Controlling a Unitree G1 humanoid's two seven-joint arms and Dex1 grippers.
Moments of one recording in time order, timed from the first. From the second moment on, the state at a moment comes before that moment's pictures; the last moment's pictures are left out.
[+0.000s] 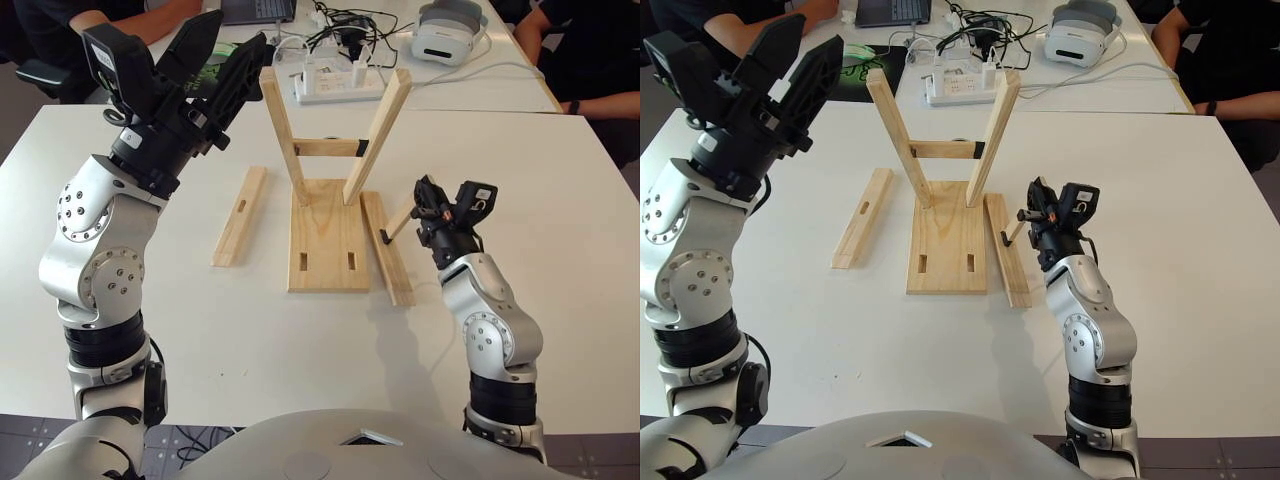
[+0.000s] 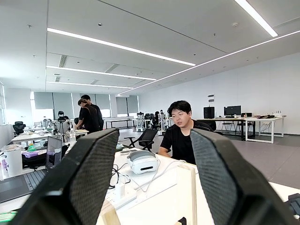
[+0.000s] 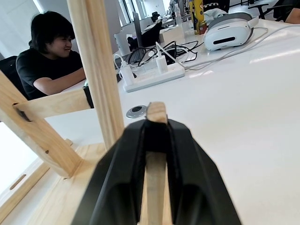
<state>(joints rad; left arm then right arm) -0.39 0.41 0.18 -0.50 -0.70 0.44 -0.40 -0.02 -0.12 -0.06 -0.42 0.49 0.53 -0.05</state>
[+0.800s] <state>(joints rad) -0.39 0.43 0.19 -0.54 -0.72 0.50 -0.38 0.17 -0.15 0.10 -0.51 0.24 0.35 0.06</state>
